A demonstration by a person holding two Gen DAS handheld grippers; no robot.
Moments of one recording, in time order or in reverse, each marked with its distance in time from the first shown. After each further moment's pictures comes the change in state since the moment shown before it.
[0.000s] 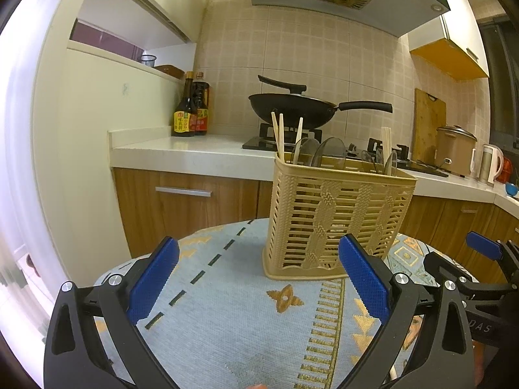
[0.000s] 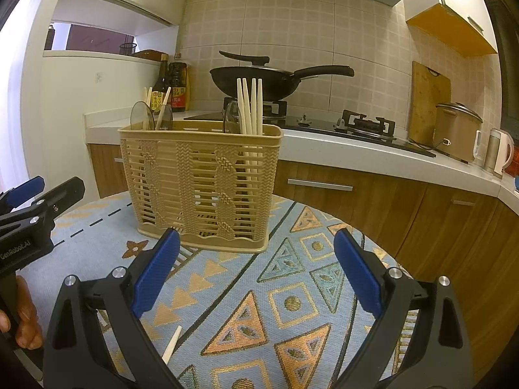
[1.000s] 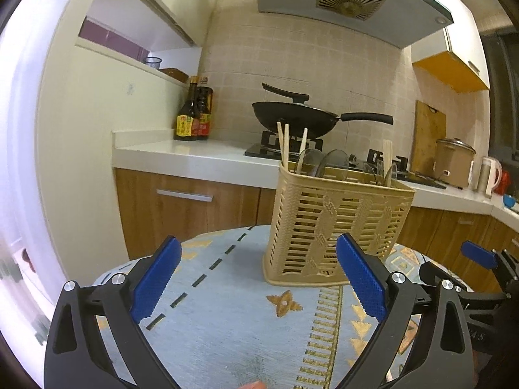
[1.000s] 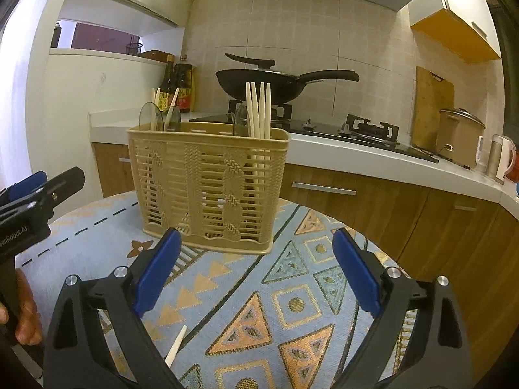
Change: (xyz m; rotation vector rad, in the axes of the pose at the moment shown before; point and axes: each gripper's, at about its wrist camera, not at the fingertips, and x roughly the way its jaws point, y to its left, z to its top) left arm -0.007 0.005 0.001 -0.031 -0.034 -0.011; right arm -0.002 0.004 0.000 -0.017 -0.012 0.014
